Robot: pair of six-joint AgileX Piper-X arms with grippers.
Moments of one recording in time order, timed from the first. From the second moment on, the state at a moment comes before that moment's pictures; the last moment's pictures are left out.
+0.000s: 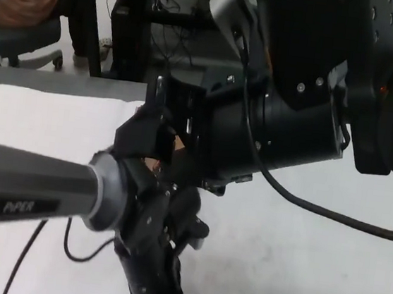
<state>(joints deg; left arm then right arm) -44.1 97.8 -51.3 39.5 16.0 -2.5 50.5 76.6 -66.5 28.7 -18.4 45.1</state>
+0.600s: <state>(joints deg) -41.0 81.1 -49.0 42.5 -0.5 -8.1 50.6 67.0 -65.7 52.6 15.1 42.8</state>
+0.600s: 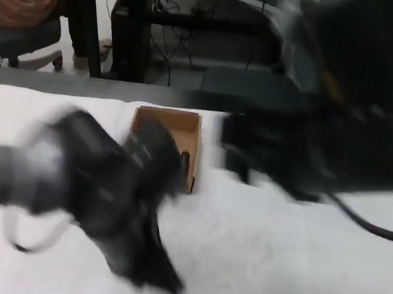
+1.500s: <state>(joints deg) -30.7 10.3 -28.8 25.0 5.3 -4.9 67.5 77.0 -44.6 36.6 19.8 103.7</state>
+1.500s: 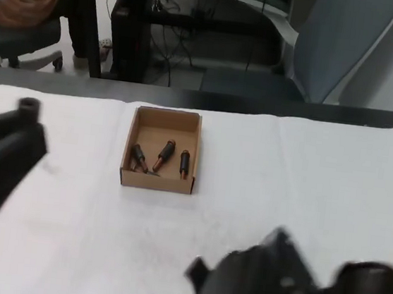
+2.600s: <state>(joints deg) -30.7 4.3 -28.8 27.3 5.4 -4.4 56.1 88.5 -44.6 34.3 9.7 117.5</state>
